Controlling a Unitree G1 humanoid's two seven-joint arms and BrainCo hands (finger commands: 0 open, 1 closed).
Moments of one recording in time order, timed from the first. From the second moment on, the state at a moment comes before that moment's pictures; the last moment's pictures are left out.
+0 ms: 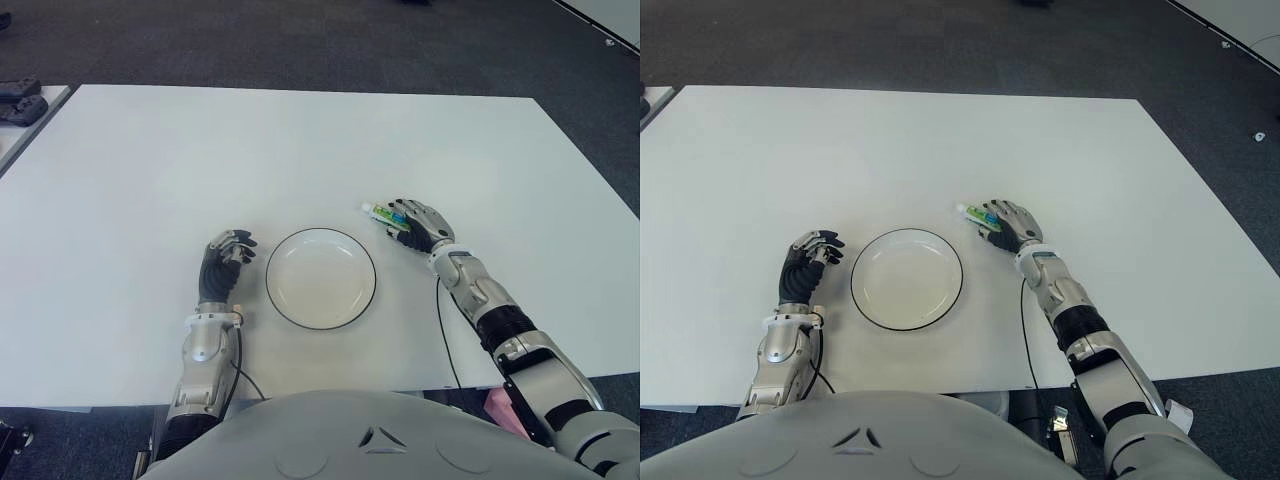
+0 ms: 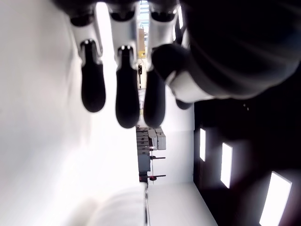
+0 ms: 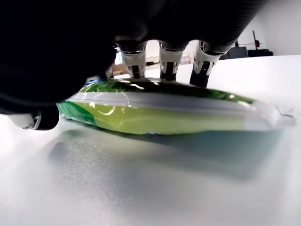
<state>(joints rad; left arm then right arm) 0.31 -0.01 0.03 0.17 0.06 -0.36 0.08 -0.34 -0.44 0.41 0.68 -0.80 -0.10 -0.15</state>
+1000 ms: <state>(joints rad) 0.33 -0.01 0.04 0.16 0.06 -0.35 0.08 -0.39 -0.39 0.51 0.81 -0.81 -0.07 -0.24</state>
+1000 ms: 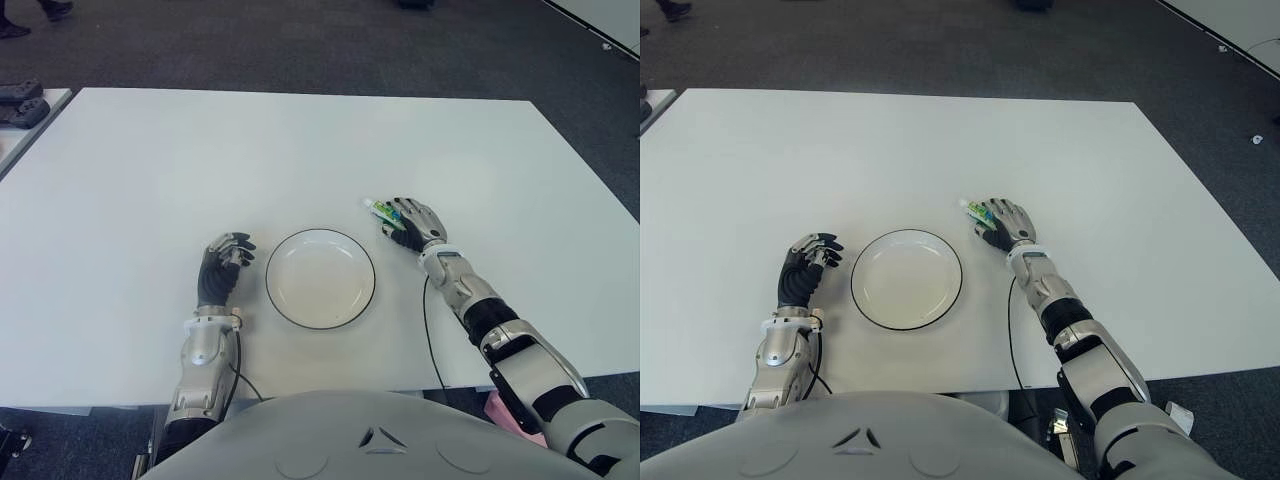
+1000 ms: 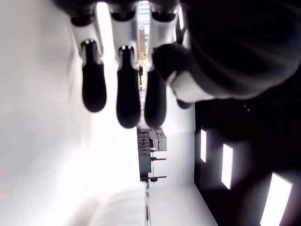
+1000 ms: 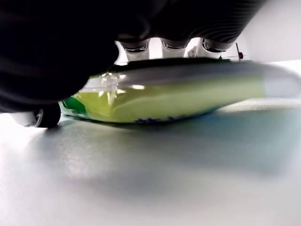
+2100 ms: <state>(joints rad) 0.33 -0.01 0.06 0.16 0.06 -0.37 0.08 -0.41 -0.41 0.51 0.79 -0.72 -0.07 -0.20</state>
